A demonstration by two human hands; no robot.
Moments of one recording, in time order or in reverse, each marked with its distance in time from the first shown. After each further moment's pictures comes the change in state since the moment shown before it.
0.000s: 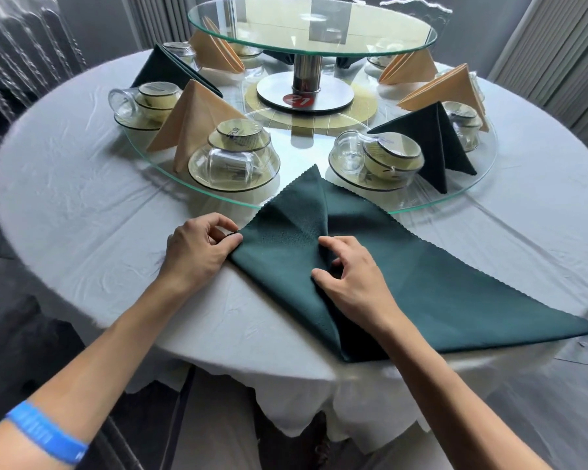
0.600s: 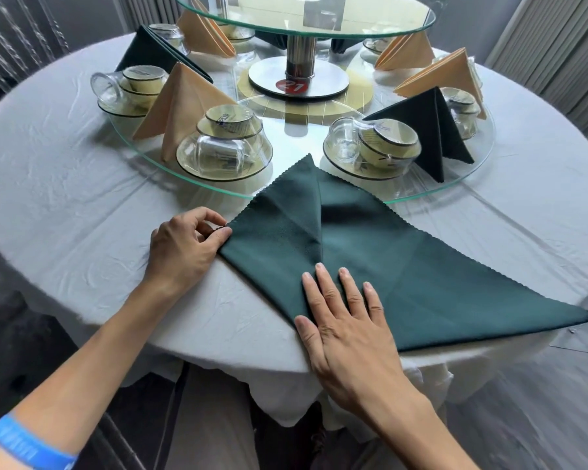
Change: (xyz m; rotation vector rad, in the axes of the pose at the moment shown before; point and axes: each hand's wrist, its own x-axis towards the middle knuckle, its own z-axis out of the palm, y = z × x) left_hand -0.012 0.006 0.000 0.089 0.065 0.021; right_hand -0.082 0.006 0.030 -0.725 0.053 -0.140
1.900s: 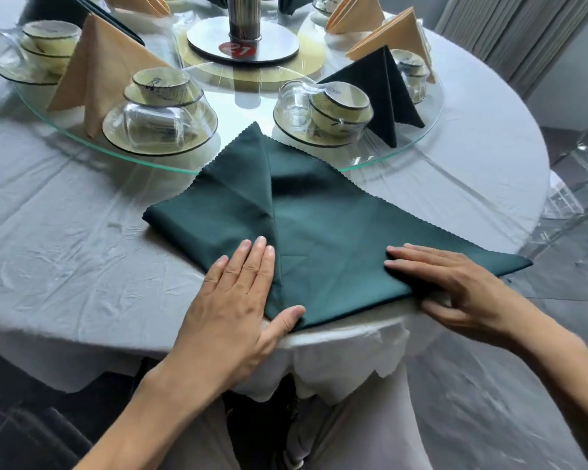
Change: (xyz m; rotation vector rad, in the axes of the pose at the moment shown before) left_hand -0.114 0.050 0.057 0.567 -0.377 0.541; right_hand -0.028 0.186 -0.053 0.292 -0.155 -0.196
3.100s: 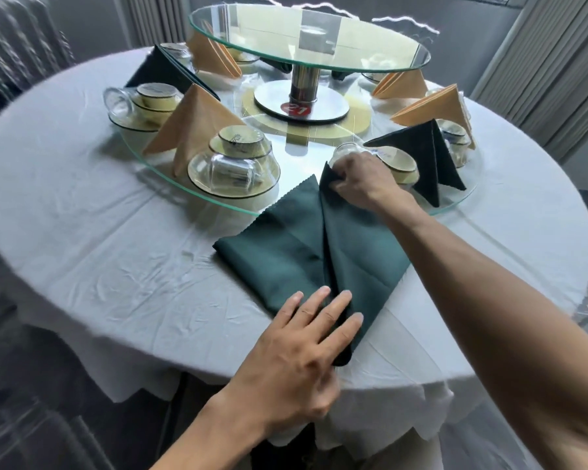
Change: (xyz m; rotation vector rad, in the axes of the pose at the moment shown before) left_hand -0.006 0.007 -0.023 -0.268 0.195 0.266; right_hand 0.290 -0.057 -0.029 -0.226 0.160 0.154
